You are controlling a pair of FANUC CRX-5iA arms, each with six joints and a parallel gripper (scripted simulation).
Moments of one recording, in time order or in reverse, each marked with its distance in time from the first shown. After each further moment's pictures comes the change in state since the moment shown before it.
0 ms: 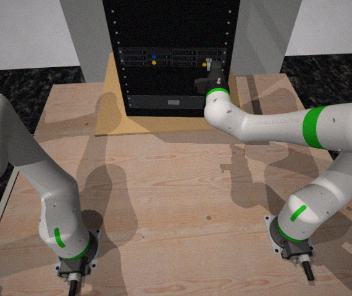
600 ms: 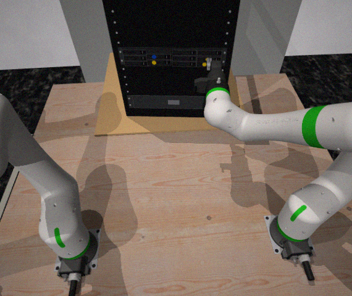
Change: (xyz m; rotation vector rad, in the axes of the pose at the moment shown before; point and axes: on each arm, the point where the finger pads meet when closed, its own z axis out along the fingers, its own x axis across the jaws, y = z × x) left arm 0.000 0.000 0.000 0.000 0.000 0.000; right arm 0.000 0.000 0.003 0.000 0.000 0.000
